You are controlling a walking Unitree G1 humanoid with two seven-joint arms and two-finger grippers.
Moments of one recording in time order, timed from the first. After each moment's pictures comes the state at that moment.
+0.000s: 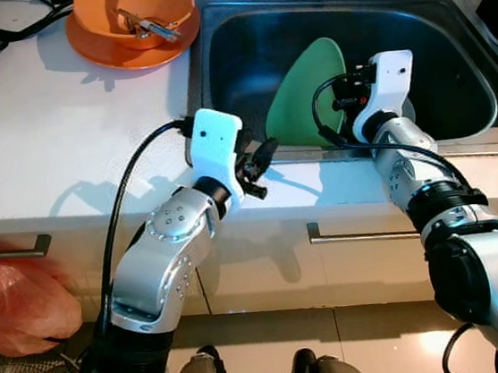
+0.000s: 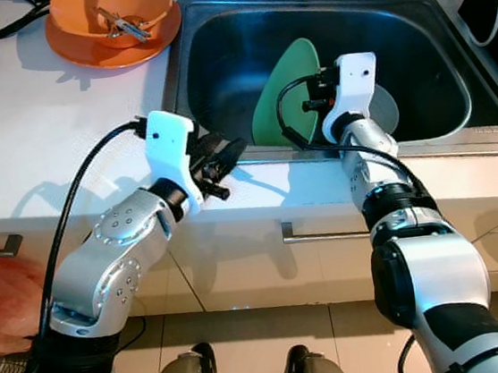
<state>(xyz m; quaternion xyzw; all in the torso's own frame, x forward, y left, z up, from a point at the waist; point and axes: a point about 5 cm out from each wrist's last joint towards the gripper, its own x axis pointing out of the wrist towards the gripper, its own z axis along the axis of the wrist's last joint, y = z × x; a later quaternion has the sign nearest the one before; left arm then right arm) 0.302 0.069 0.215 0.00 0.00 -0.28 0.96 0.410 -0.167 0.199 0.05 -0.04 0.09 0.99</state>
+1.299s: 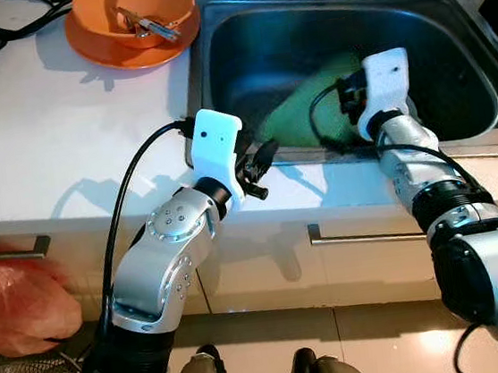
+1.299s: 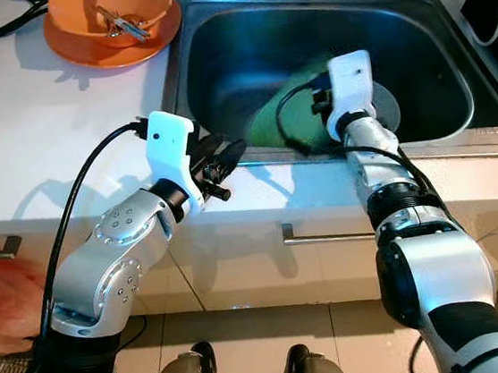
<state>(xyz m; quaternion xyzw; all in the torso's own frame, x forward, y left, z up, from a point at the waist) 0.302 0.068 0.214 0.00 0.00 -0.29 0.96 0.410 -0.174 0.200 -0.05 -0.04 0.04 1.00</state>
